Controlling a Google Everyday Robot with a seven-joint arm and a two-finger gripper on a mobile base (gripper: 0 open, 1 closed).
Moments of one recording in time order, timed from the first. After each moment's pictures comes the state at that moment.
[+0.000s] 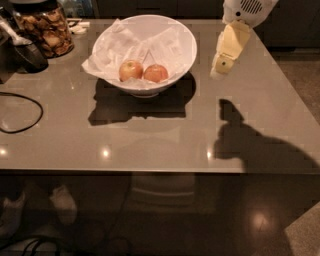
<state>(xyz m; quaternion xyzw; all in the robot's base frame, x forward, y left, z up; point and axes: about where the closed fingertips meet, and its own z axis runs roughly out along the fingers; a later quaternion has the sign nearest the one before) 0.584 -0.148 0.995 -0.58 0.79 0.00 0.17</state>
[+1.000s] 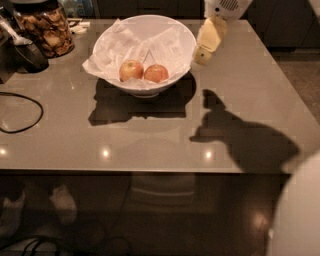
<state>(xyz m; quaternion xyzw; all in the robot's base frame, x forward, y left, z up) 0.628 -0.110 0.993 -0.59 0.78 0.03 0.21</state>
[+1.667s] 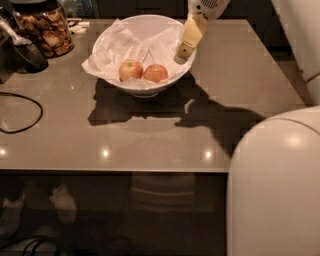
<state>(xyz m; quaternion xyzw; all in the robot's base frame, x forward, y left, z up) 0.665 -0.078 0.983 -0.60 0.77 0.06 0.21</state>
